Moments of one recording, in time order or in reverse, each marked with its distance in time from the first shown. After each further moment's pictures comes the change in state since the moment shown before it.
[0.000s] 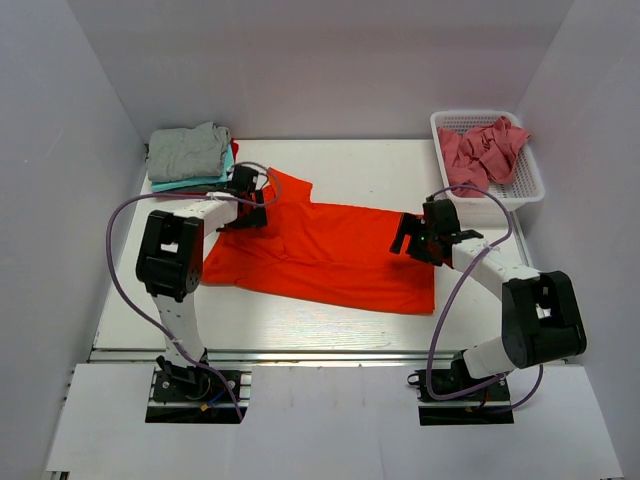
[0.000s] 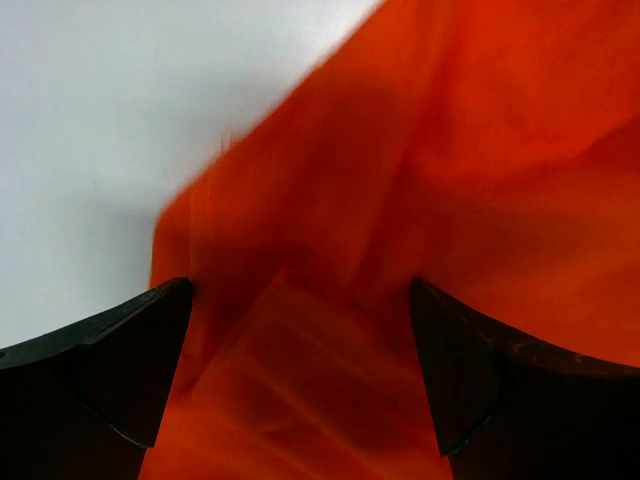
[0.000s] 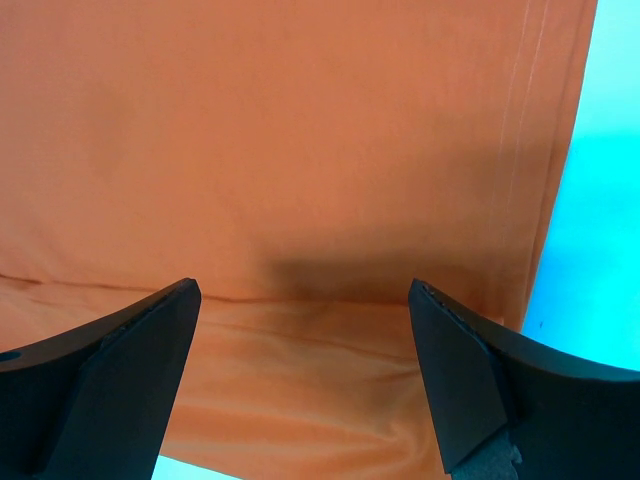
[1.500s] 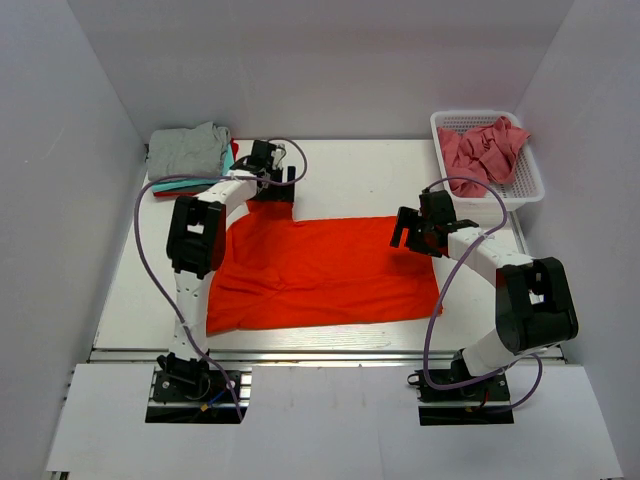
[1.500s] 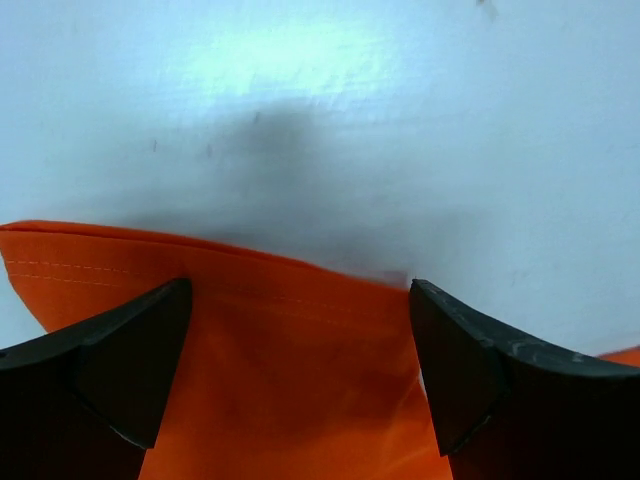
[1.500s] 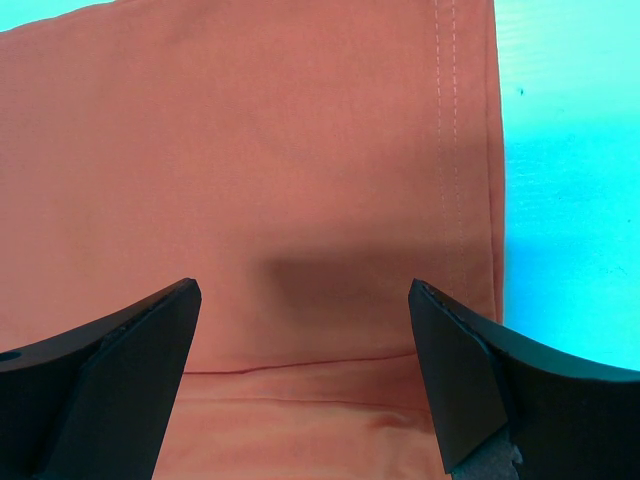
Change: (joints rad) left arm -0.032 0.287 0.385 -0.030 0.340 0.128; right arm 0.000 0.085 0.076 -0.021 0.028 -0.051
